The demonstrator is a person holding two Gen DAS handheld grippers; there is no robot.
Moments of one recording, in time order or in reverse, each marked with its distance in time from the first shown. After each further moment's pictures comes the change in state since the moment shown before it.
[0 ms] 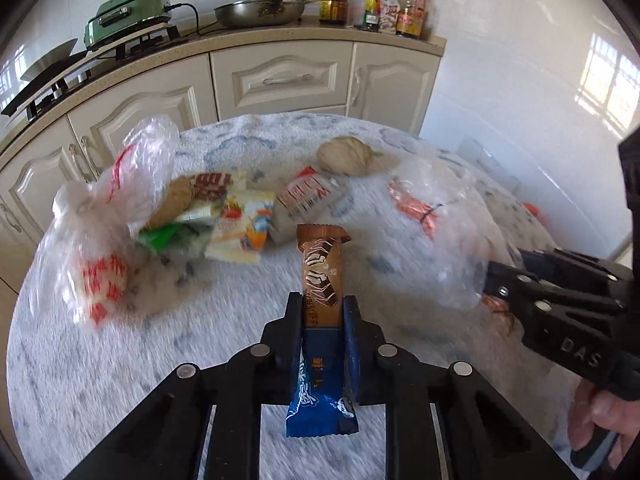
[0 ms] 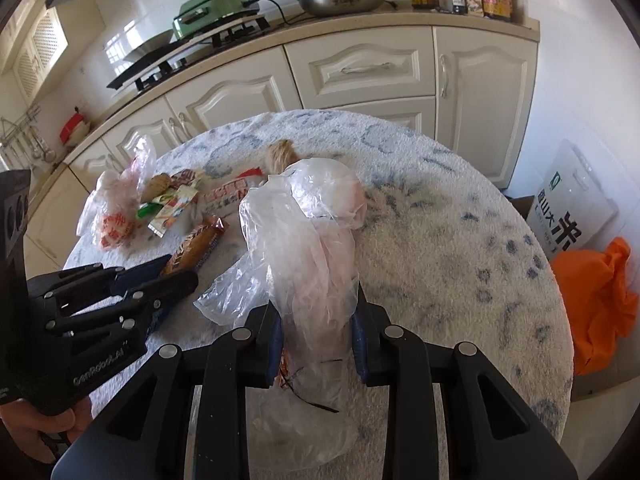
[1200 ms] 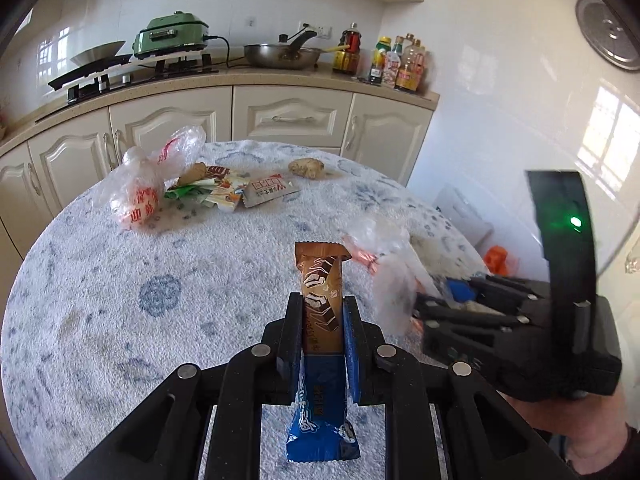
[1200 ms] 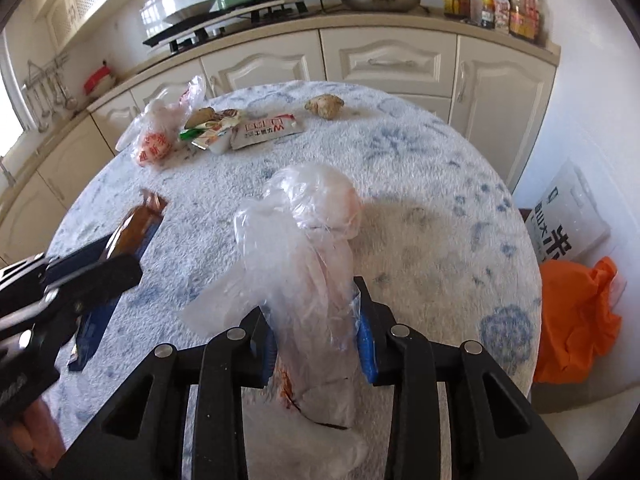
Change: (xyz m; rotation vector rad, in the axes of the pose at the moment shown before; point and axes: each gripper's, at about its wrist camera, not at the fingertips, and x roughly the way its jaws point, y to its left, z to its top) left arm -0.114 -0.051 -0.098 -0.138 -0.187 -0.005; right arm -0.038 0.006 -0.051 -0.168 0.033 -0.001
